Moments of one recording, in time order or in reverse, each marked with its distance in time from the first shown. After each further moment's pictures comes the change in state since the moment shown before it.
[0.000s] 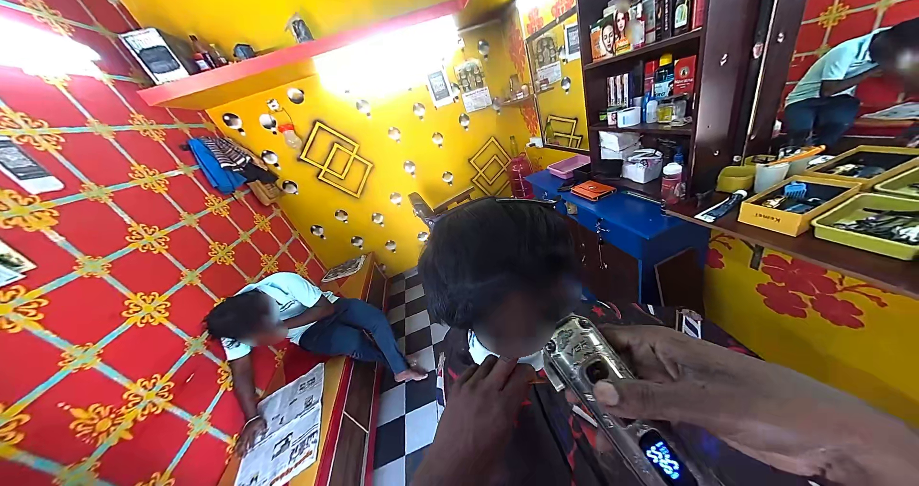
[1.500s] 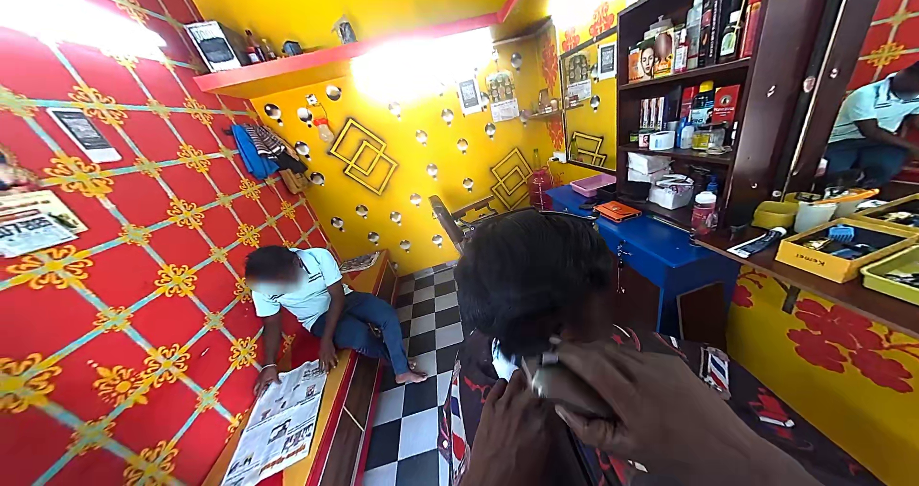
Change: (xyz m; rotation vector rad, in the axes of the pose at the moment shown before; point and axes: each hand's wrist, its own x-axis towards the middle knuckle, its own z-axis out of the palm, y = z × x) left_hand -0.006 0.006 0.035 0.191 0.078 -0.094; right_hand 0.067 0.043 0.010 -1.504 0.467 -0.675
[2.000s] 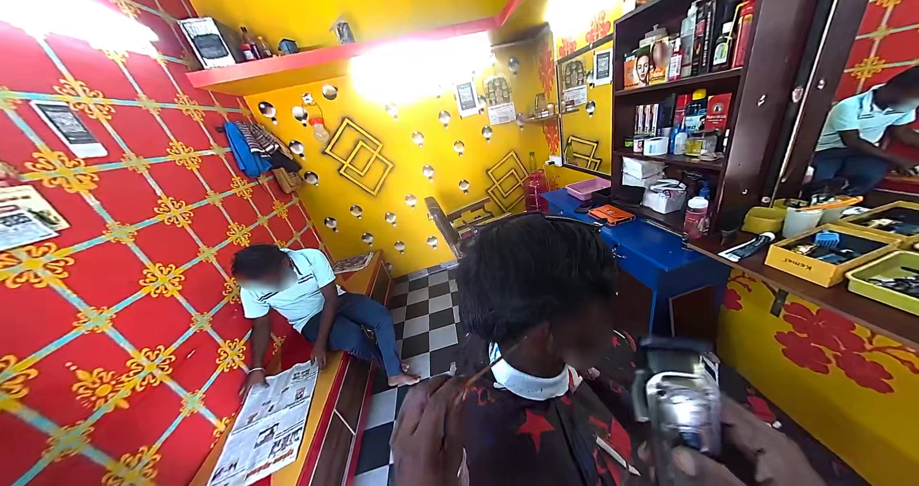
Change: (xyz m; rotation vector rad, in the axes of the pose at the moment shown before) left_hand -0.054 -0.068 -0.010 -0.372 0.515 -0.350; right_hand -0.098 0.002 -0.021 1.041 0.146 0.603
